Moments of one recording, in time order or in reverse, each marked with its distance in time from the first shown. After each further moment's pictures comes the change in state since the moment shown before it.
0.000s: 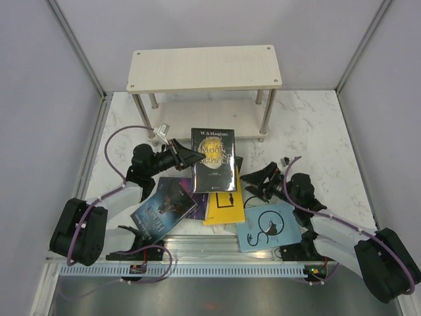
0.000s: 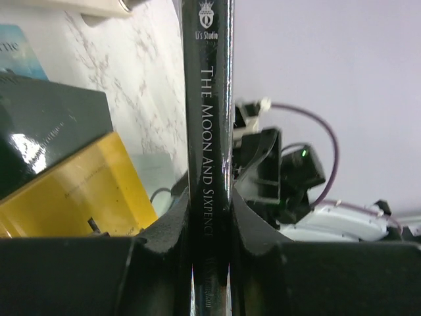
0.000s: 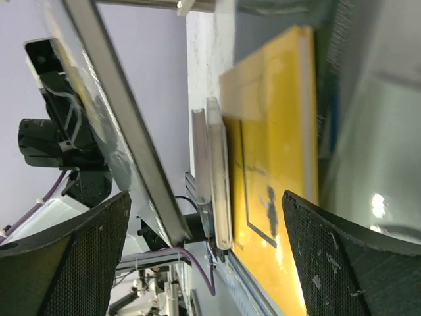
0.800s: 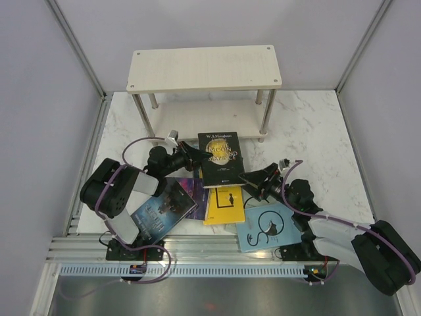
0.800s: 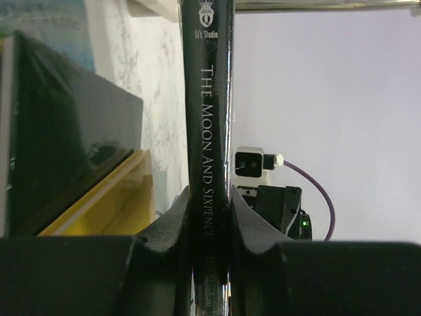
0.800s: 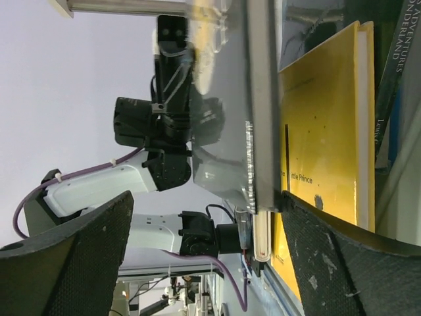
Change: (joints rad) left arm -0.050 0.424 0.033 0.376 -0.113 -0.288; right arm 0.086 0.020 -0.114 0.278 0.108 0.166
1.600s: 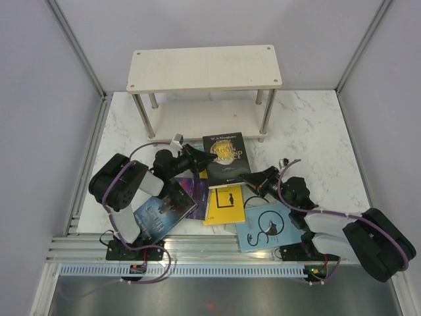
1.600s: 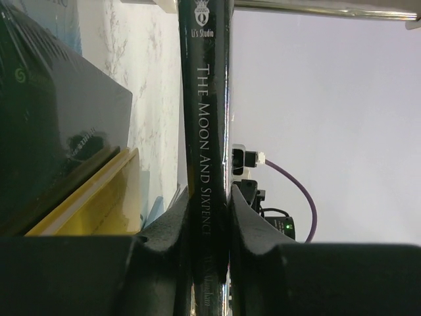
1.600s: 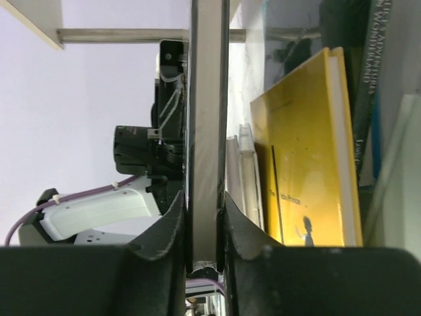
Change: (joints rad) left arm -0.064 0.111 0.002 0.100 -0.053 -0.125; right arm 0.022 0.124 0.021 0.063 0.081 0.024
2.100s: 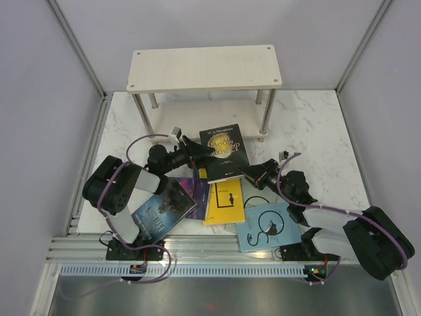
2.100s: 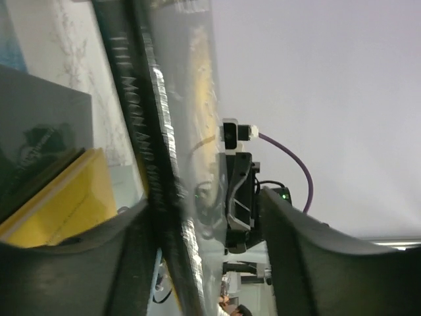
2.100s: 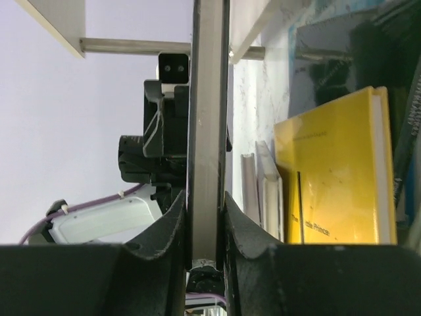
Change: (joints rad) left arm 0.060 -0.047 0.032 0.011 0.126 0.013; right arm -0.015 0.017 0.075 -0.004 0.016 -0.018
